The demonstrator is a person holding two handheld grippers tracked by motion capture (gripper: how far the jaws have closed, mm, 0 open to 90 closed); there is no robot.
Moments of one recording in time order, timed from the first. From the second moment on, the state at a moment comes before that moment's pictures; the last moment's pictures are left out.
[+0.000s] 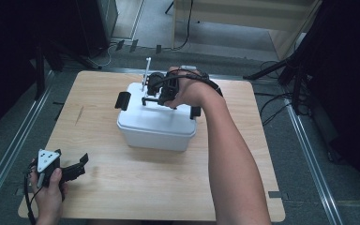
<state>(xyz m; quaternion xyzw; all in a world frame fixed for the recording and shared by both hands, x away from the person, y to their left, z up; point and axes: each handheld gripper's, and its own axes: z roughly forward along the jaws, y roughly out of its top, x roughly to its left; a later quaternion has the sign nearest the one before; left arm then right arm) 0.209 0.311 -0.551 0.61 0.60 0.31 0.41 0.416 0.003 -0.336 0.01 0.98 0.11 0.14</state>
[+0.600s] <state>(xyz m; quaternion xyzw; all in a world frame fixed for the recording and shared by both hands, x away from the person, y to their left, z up) 0.209 0.310 -0.551 0.61 0.60 0.31 0.41 0.413 0.006 -0.345 0.01 0.98 0.12 0.13</state>
